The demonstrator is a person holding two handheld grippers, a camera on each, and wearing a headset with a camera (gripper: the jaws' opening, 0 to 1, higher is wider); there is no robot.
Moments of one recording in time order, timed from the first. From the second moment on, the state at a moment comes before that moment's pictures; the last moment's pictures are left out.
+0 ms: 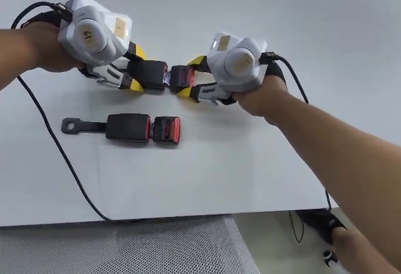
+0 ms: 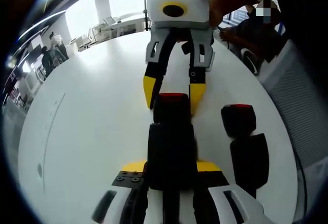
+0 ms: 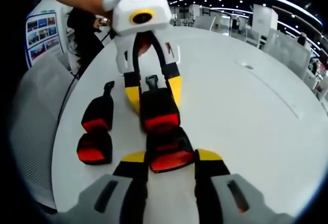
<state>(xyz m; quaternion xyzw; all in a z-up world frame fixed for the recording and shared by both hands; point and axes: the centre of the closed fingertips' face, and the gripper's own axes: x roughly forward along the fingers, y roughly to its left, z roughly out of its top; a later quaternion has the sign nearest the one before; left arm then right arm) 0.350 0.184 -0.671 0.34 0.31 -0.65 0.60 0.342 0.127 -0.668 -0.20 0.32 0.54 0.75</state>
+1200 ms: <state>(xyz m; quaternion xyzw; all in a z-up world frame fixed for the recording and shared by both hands) 0.348 0.185 -0.669 0.33 0.32 -0.64 0.61 0.331 0.060 -0.665 -0.20 0.32 0.54 0.75</state>
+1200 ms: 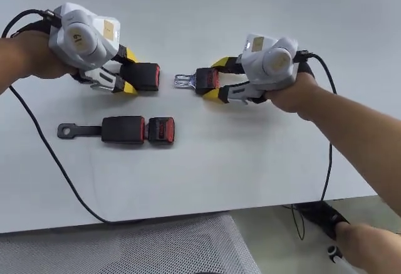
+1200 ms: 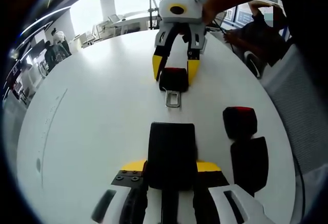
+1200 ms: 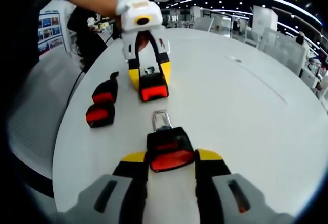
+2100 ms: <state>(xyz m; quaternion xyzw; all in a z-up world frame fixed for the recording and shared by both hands) 0.348 0.186 -0.670 0.33 0.33 -0.64 0.61 0.332 0.000 -0.668 -0.21 0.33 0.53 0.75</state>
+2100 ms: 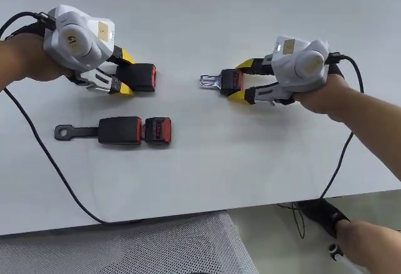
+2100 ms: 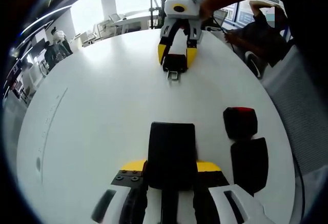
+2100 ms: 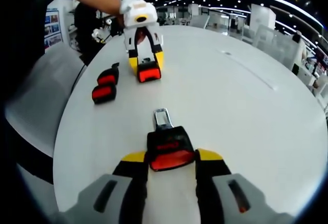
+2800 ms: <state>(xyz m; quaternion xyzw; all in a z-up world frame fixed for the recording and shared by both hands) 0.347 0.185 -0.670 0.33 0.33 -0.64 0.61 0.327 -0.031 -0.674 -0.22 0.33 0.53 0.75</state>
